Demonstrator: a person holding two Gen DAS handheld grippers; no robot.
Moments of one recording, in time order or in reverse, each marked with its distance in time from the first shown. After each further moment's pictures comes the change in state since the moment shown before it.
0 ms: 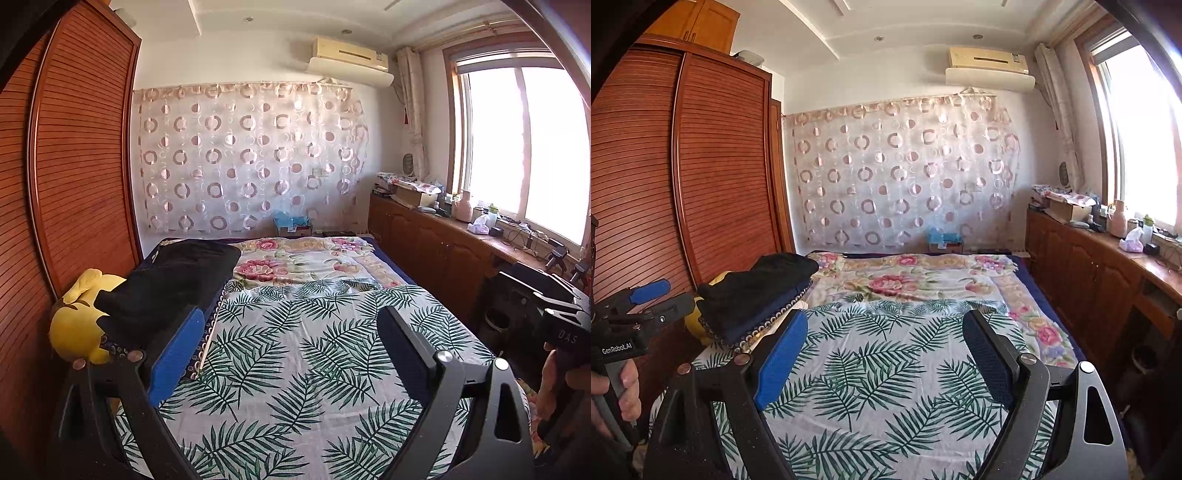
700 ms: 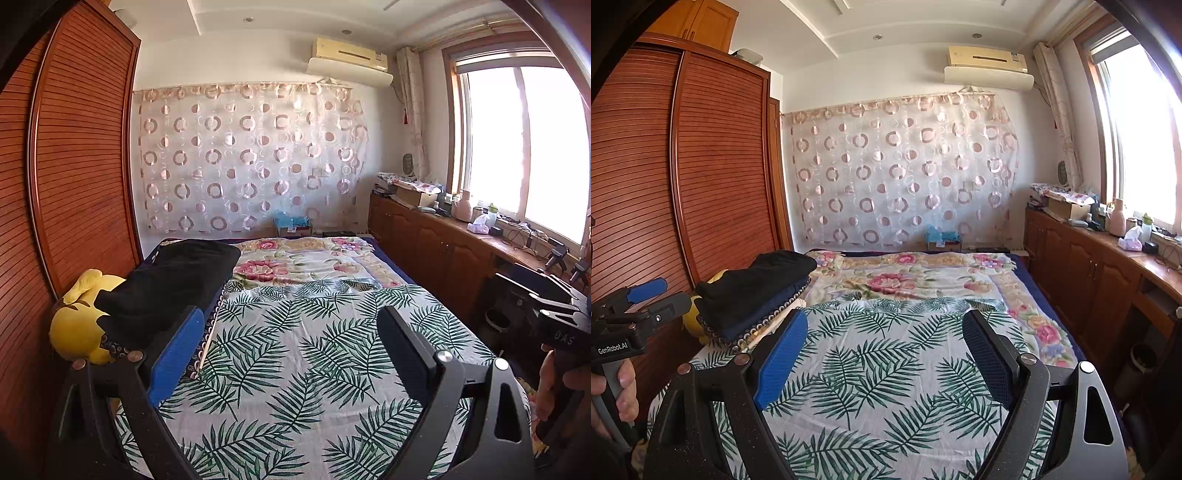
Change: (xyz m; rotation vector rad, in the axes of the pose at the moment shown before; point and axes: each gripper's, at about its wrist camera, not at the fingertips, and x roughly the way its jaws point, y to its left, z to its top) left arm 0.000 0.000 0.000 0.001 -0.001 0.001; right arm 0.000 -0.011 0.000 -0.003 0.007 0.003
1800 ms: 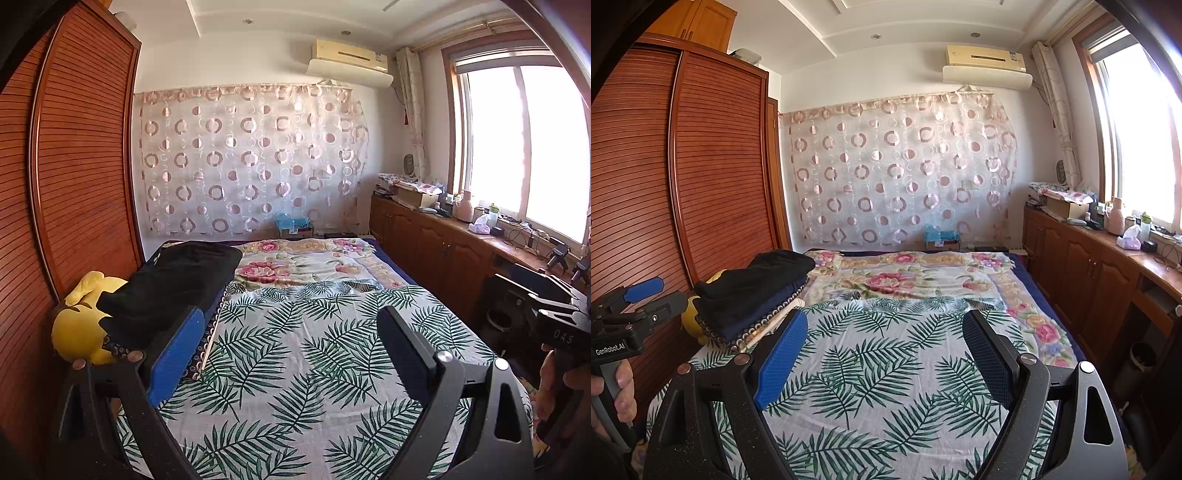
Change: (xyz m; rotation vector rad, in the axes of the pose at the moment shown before) left arm 0.000 0.001 -0.001 0.001 -0.003 0.002; right arm -0.001 -0.012 0.000 -0.004 0.003 0.005
